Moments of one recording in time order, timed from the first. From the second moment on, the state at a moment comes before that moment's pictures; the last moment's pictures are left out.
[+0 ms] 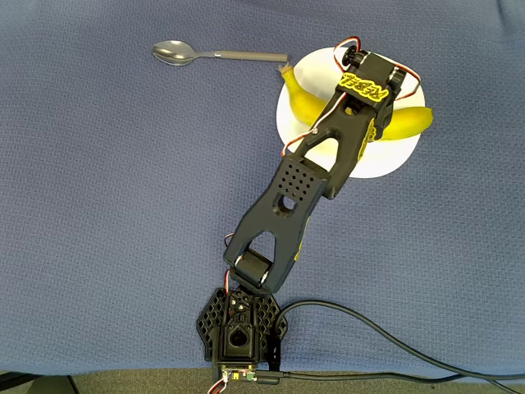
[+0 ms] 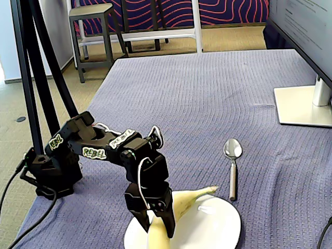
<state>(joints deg) 29.2 41.6 31.6 89.2 -26.1</state>
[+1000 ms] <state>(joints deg) 29.4 41.8 31.2 93.7 -24.3</state>
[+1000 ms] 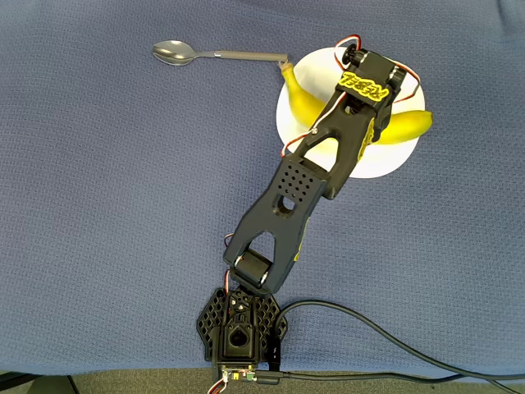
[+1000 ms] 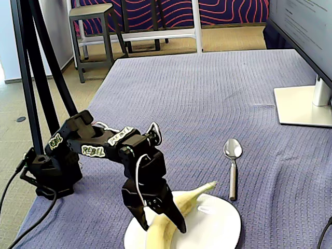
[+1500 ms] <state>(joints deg) 29.0 45.0 32.6 98.4 -23.6</state>
